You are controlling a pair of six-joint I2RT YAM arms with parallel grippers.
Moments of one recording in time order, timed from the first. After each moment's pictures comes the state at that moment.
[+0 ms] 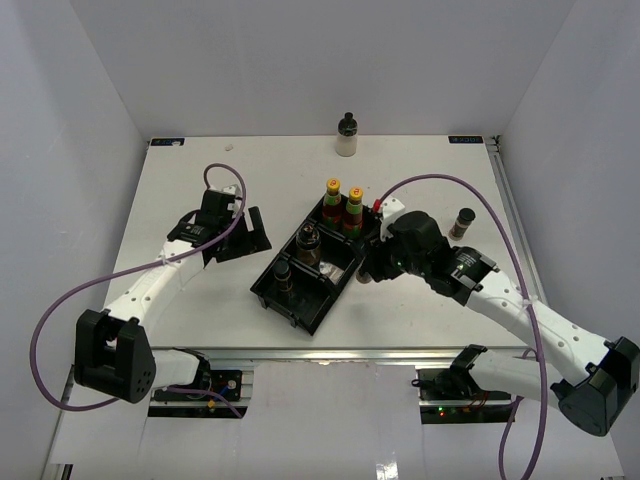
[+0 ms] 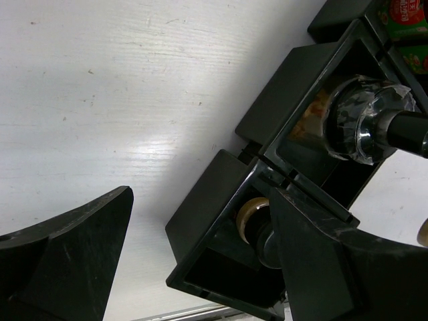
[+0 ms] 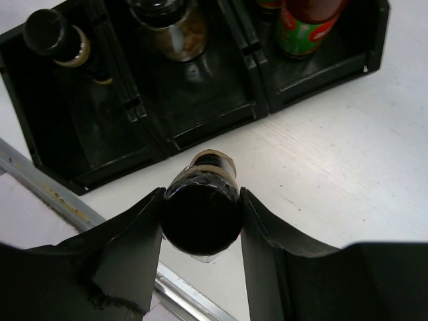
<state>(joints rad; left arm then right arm) -0.30 1.28 0.95 -0.56 0.06 -0.49 0.77 1.04 0.93 -0.55 0.03 0.18</state>
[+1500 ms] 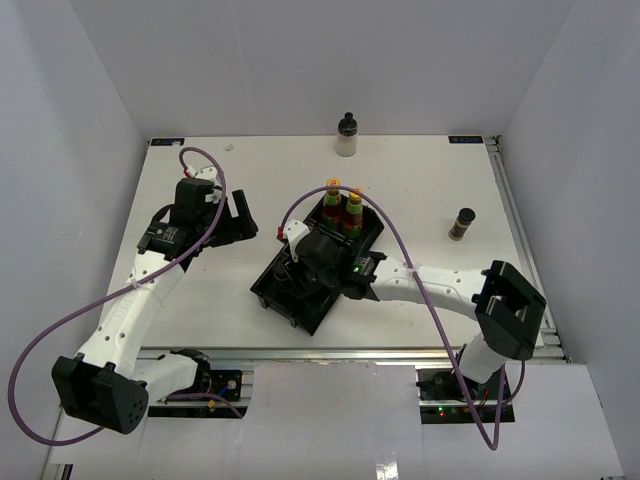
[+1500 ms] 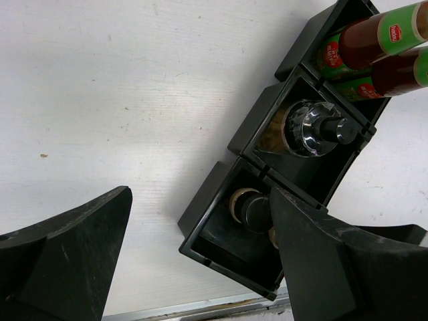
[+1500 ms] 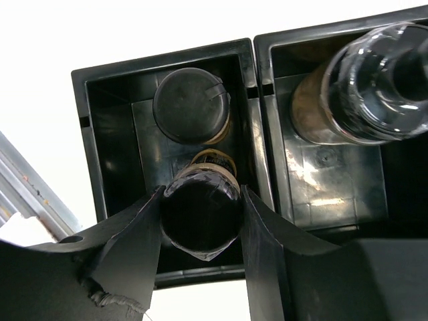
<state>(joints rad) -0.28 1.12 1.10 -0.71 0.00 -0.42 1.13 1.61 1.13 -0.22 0.14 0.20</state>
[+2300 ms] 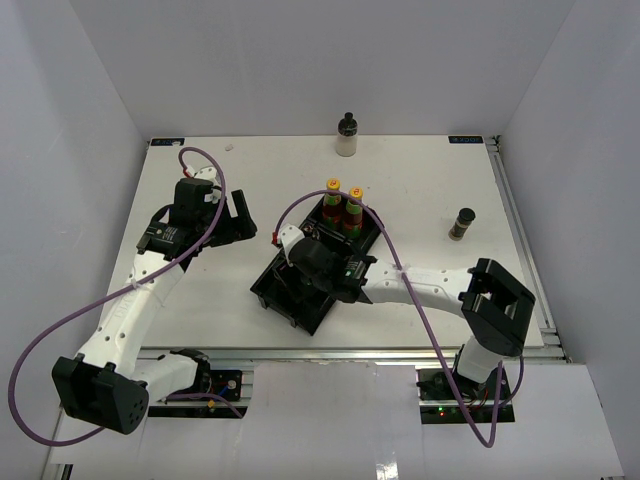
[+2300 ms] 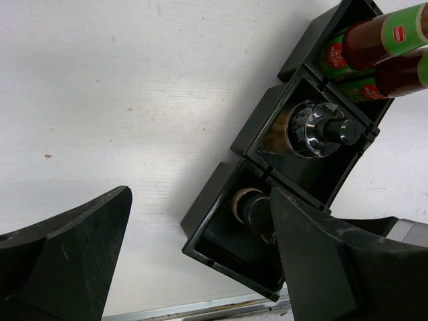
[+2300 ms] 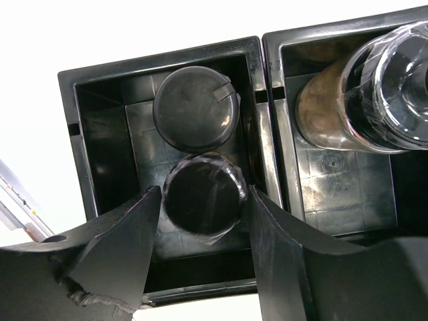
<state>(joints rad) -0.27 1.11 1.10 -0.71 0.00 -0.41 1.15 1.67 1.13 -0.19 0.18 0.20</state>
